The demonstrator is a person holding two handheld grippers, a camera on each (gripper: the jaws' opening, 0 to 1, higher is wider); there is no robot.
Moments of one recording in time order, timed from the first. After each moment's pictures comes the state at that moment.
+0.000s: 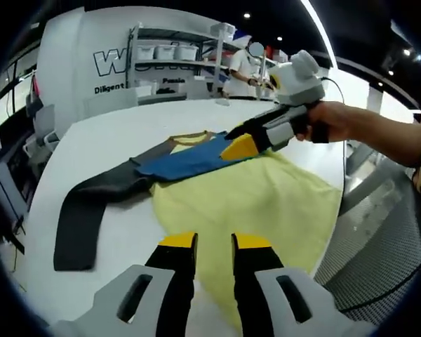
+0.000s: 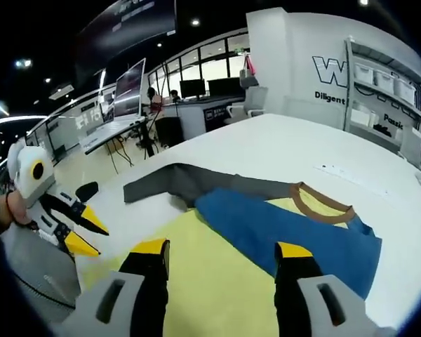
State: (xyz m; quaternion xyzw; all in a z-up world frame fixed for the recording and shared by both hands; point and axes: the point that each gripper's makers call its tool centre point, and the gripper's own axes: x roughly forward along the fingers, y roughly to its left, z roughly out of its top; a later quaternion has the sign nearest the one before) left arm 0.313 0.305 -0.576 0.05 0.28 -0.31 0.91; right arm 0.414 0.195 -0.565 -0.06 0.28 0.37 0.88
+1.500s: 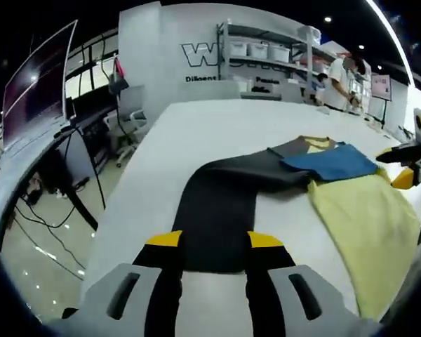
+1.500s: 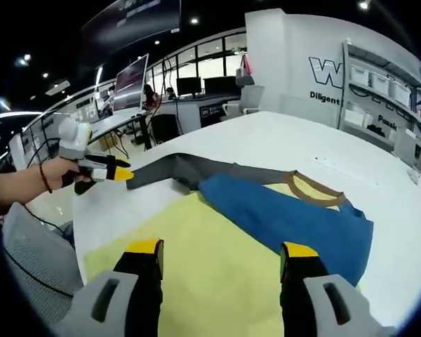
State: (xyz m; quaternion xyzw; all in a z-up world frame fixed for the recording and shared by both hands) left arm 0.389 0.477 -0.605 0.02 0.29 -0.03 0.96; right arm 0.389 0.177 -0.574 -0.08 0.29 0.35 0.89
